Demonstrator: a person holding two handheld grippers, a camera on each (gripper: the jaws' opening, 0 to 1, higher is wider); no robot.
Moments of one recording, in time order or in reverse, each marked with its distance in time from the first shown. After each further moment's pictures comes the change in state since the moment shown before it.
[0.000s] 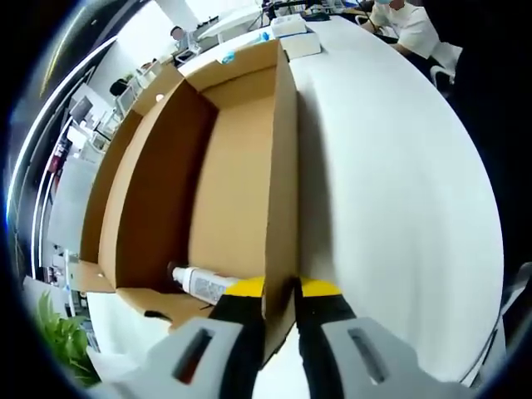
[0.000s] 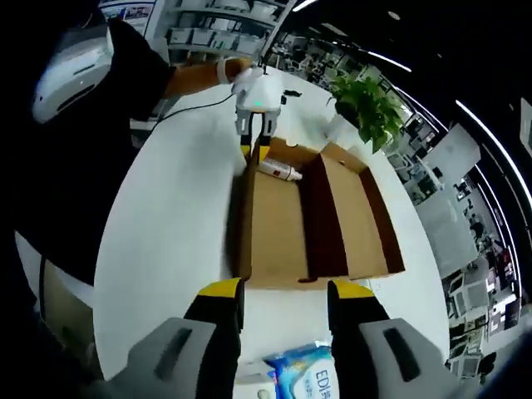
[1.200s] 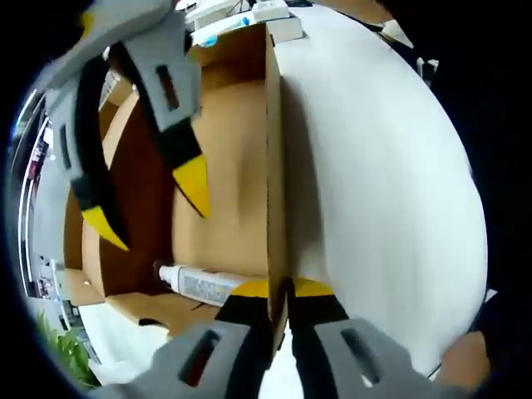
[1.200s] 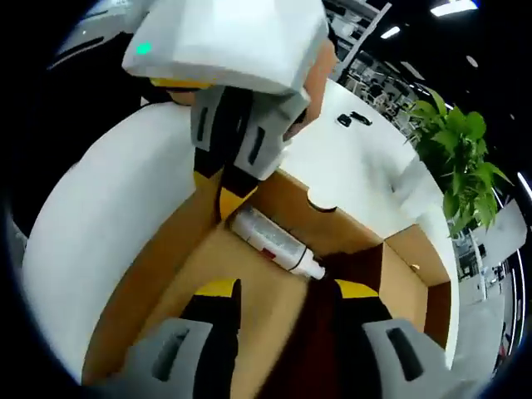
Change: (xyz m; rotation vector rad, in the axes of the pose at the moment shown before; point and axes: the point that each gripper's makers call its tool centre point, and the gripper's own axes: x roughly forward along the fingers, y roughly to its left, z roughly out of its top) left arm -0.001 -0.020 -0.002 0.042 0.099 -0.130; right arm 0.248 0.003 0.111 -0.391 -0.087 0.283
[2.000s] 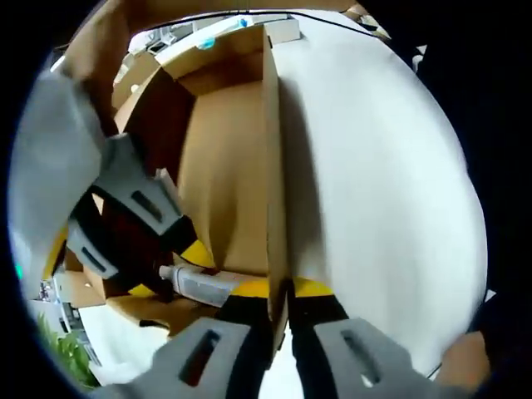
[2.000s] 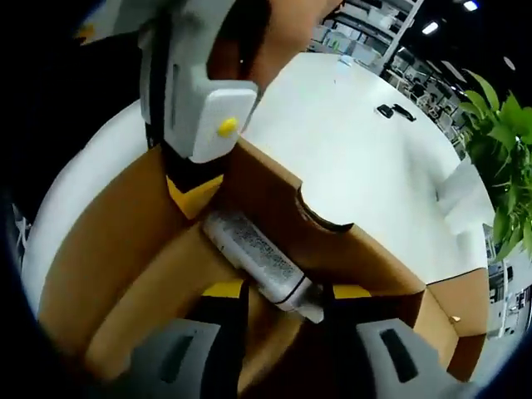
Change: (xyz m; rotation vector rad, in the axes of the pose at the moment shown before) left arm 0.001 0.011 -0.004 0.008 -0.010 -0.006; right arm 0.052 -0.001 0.003 -0.091 -0.003 0.202
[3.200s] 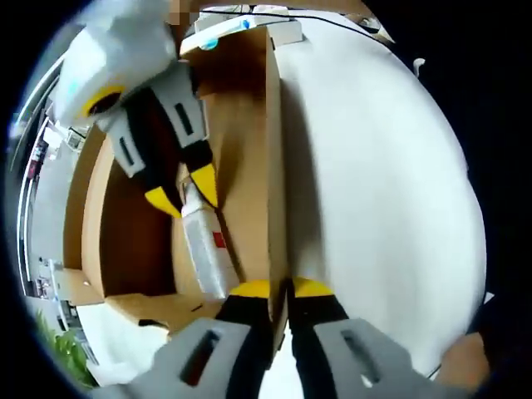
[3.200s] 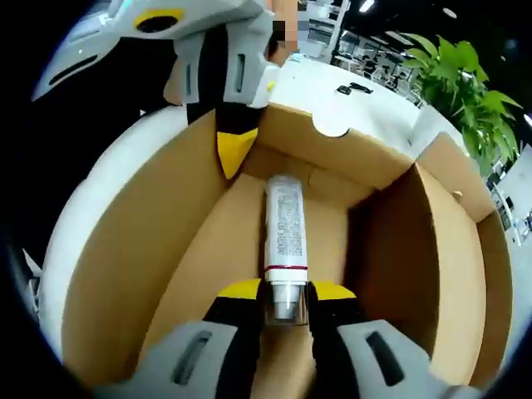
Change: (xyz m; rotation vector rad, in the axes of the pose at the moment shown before) left arm 0.000 -0.002 0.002 -0.011 -0.010 -0.003; right arm -0.039 0.052 -0.055 0.355 -0.038 -0.101
